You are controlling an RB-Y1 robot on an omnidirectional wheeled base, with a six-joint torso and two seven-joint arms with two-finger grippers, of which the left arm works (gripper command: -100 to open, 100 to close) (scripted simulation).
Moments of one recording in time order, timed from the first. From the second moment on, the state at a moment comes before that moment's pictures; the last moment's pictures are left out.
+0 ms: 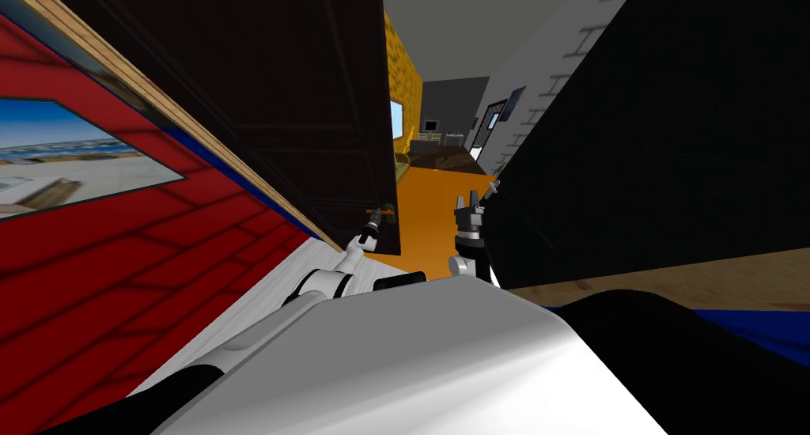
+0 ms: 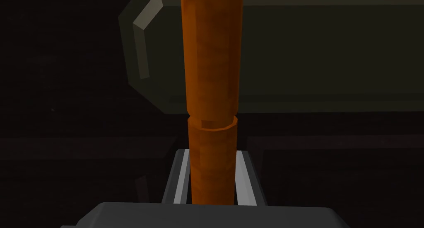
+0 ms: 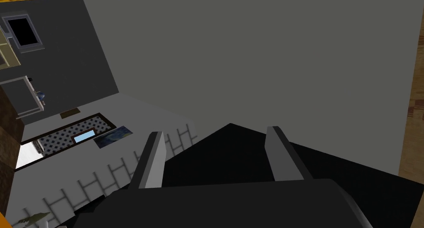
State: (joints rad) arm -0.55 0.05 -0.11 -0.55 -0.04 -0.52 0.15
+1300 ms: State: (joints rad) arm -0.52 0.10 0.01 -0.59 0.00 -0.49 0.10
